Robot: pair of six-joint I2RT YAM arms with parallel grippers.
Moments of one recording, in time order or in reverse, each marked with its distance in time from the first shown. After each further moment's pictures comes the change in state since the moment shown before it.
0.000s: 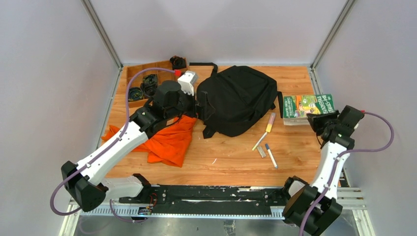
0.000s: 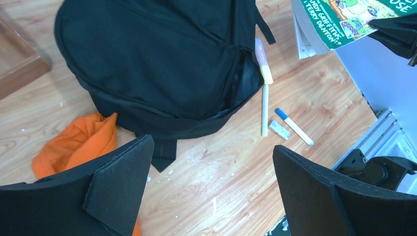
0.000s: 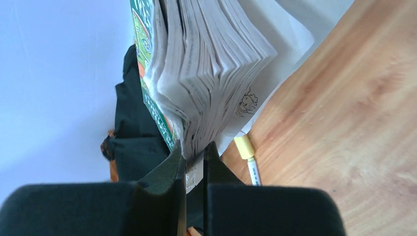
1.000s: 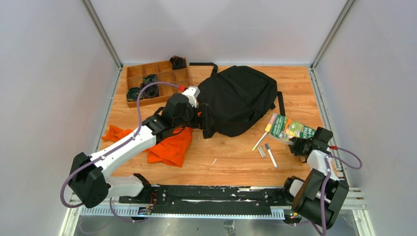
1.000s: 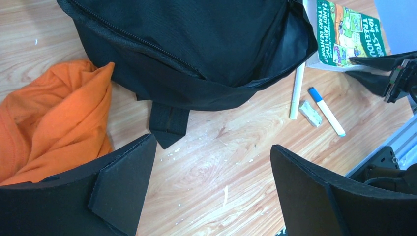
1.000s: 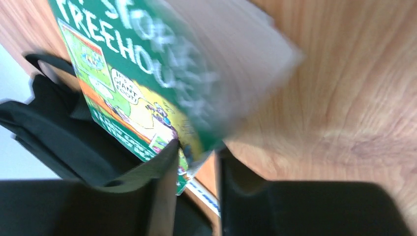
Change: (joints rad) left arm 0.000 0.036 -0.233 0.134 -0.052 -0.085; right arm 0.097 0.132 -0.434 0.231 0.129 0.402
